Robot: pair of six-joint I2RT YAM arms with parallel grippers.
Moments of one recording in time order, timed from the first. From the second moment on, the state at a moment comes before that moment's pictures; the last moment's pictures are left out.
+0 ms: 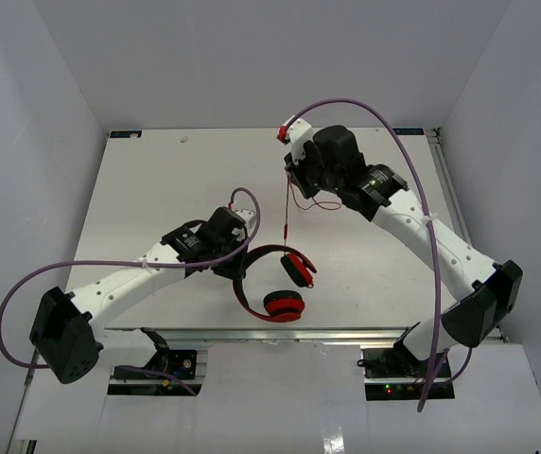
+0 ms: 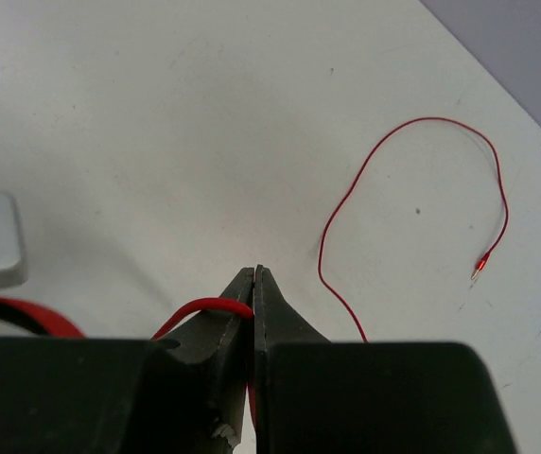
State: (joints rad) left arm -0.77 1.23 0.95 -0.70 0.09 -0.39; right arm 0.72 1.51 1.57 -0.56 -0.02 -0.18
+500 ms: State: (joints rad) left arm -0.73 1.51 1.05 -0.74 -0.26 -0.47; right arm 0.87 1.24 1.34 -0.66 -0.15 -0.07
